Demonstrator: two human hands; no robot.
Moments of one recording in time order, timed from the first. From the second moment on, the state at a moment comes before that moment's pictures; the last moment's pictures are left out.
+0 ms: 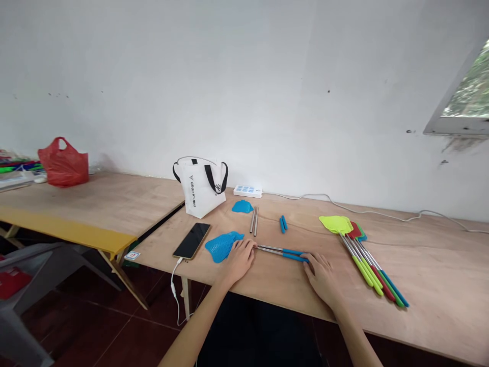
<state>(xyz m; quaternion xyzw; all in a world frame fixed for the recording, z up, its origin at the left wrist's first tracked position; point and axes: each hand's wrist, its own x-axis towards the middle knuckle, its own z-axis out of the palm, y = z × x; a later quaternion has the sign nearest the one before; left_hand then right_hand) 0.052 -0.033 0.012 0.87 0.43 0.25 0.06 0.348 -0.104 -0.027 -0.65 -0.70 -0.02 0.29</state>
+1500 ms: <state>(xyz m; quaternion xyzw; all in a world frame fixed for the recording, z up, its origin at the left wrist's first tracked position) -0.023 -0.015 0.059 0.78 0.51 0.30 0.18 0.284 -0.119 -0.003 -0.57 -0.78 -0.09 0.25</state>
